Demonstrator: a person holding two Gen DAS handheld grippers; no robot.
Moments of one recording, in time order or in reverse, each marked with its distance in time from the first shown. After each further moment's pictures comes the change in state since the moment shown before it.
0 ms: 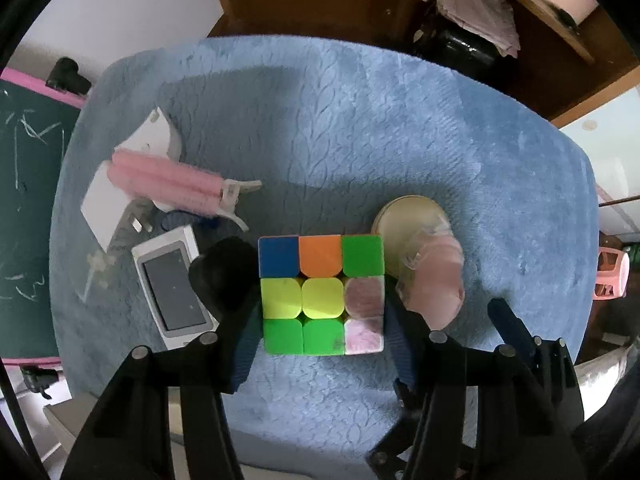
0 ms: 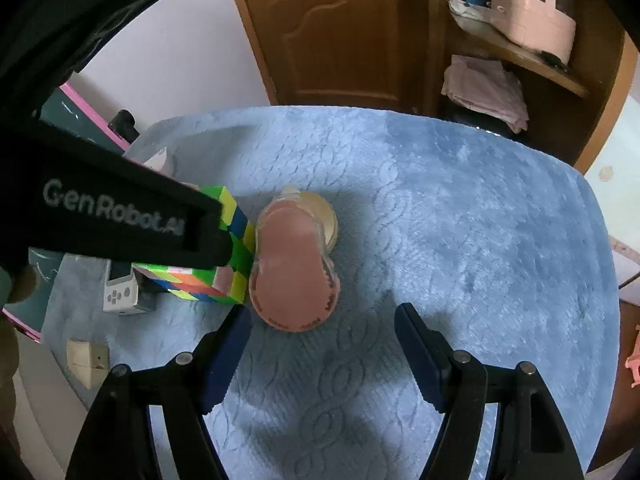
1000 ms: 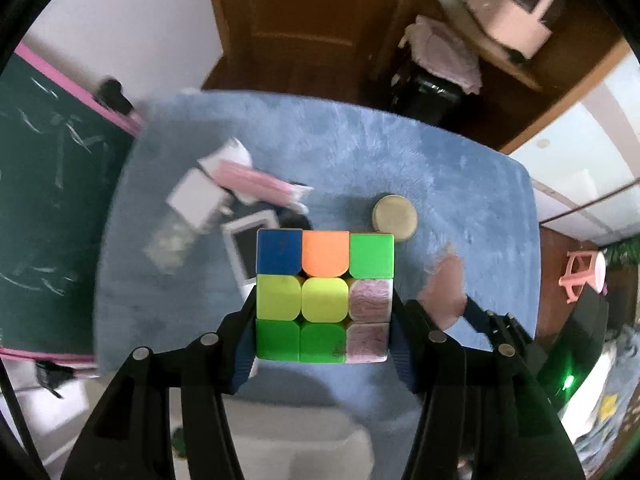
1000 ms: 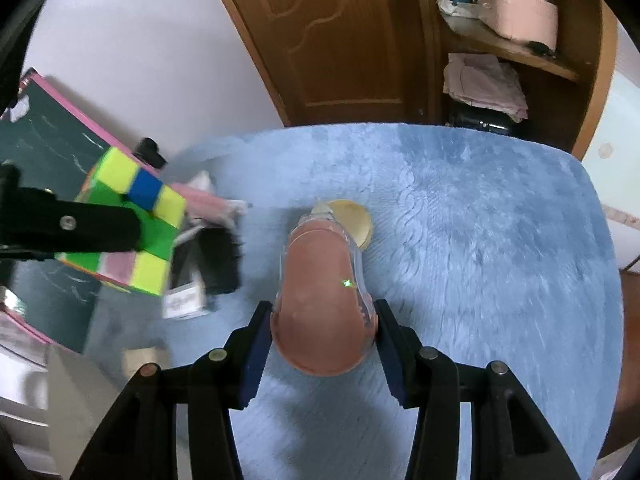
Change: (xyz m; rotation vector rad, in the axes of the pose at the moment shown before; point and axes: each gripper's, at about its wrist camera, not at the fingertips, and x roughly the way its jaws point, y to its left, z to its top) left arm -0.127 0.061 -0.068 0.056 -0.181 -0.064; right arm -0.052 0.014 -0.010 0.106 -0.033 0.095
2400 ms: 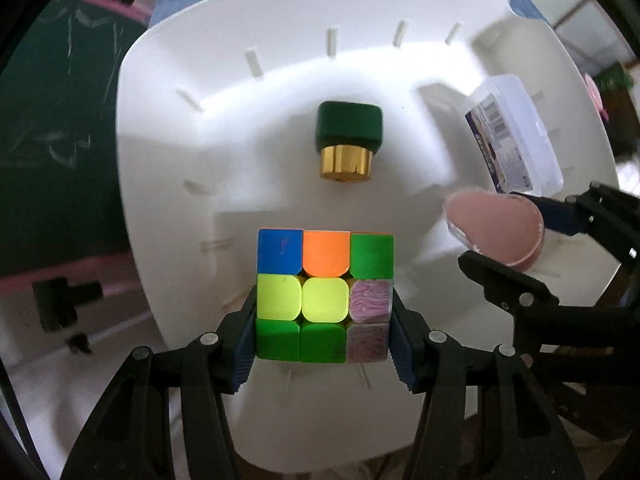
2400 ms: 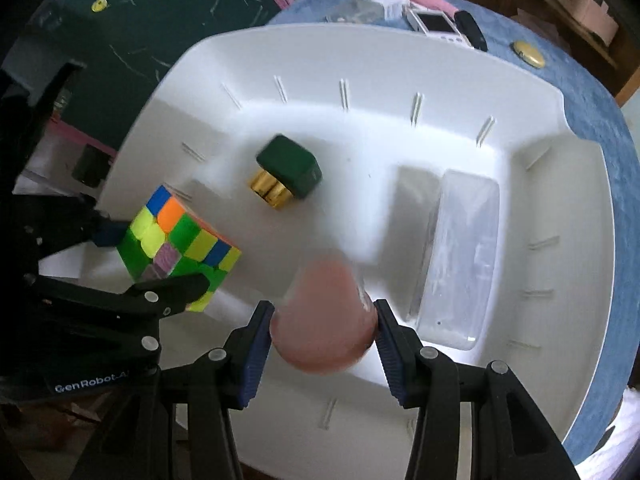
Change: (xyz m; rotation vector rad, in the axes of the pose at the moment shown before) left arm 0.042 0.180 -0.271 0.389 0.233 0.009; right arm -0.034 0.244 -0.230 -0.165 0.353 -0.086
